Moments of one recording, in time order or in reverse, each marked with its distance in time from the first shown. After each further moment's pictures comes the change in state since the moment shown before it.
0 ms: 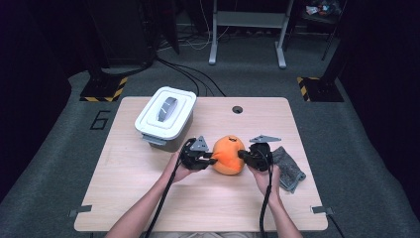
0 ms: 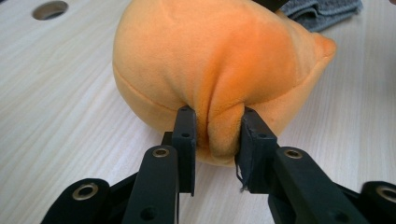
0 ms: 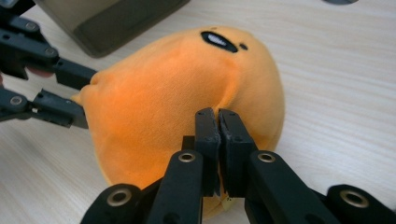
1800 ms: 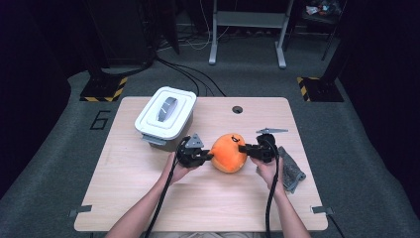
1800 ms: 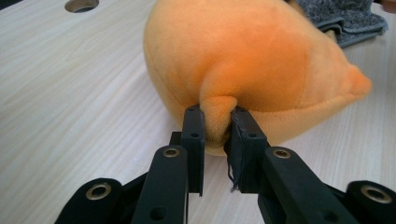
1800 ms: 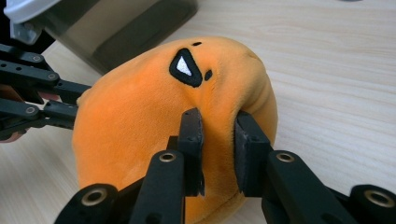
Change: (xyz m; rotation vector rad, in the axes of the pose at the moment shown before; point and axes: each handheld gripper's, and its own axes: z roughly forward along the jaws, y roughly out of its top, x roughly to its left) left arm 0.008 -0.003 -0.005 -0.058 0.067 -0.088; right arm -0.033 0.015 0.004 -0.018 0.114 0.095
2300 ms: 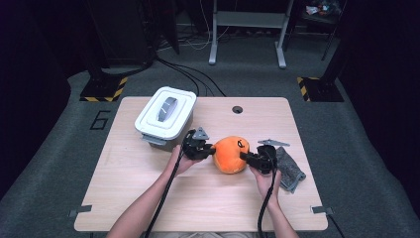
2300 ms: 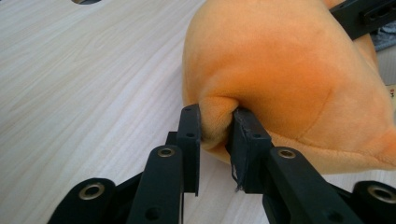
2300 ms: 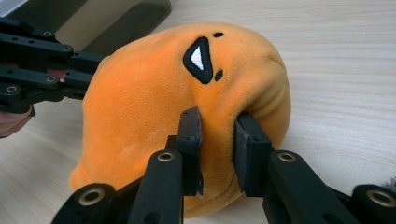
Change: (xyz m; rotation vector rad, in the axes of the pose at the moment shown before) left arm 0.016 0.012 0.021 0.054 0.029 -0.034; right arm 0.011 -0.033 -0.001 -0.066 -0.098 0.103
